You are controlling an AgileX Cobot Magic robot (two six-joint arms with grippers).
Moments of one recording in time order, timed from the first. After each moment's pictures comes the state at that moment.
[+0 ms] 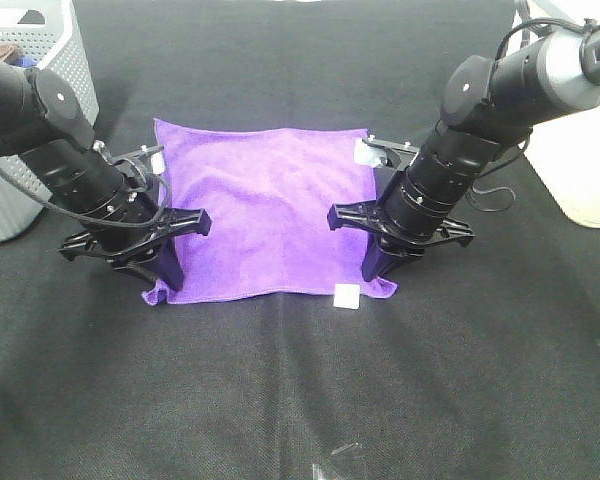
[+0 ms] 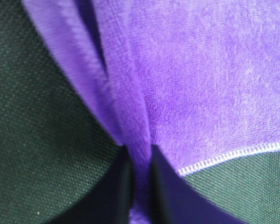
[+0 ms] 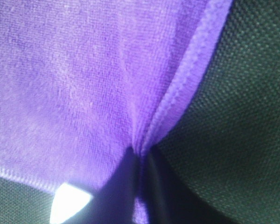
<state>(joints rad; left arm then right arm) -0.27 2.14 -1.29 -0.53 0.69 0.17 0.35 2.17 -1.34 0.47 0.67 -0.16</state>
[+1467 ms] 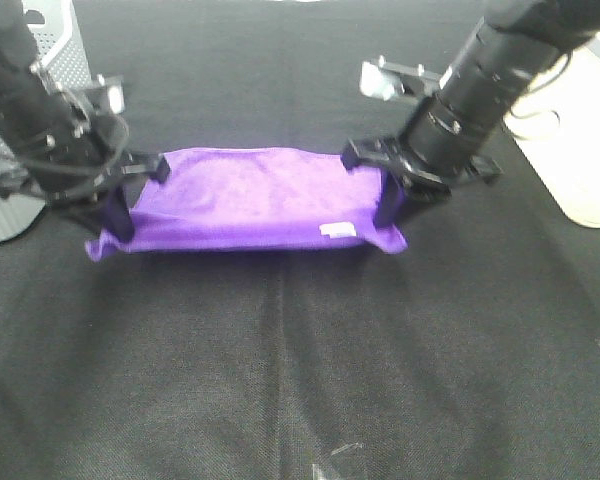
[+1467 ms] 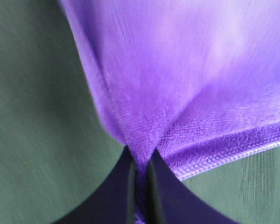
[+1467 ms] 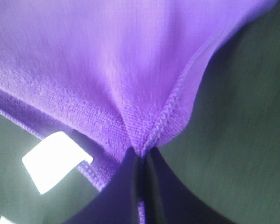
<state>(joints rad) -0.25 1.92 -1.34 -0.29 0.89 0.00 0.35 1.95 -1.40 0.42 0.87 -0.19</state>
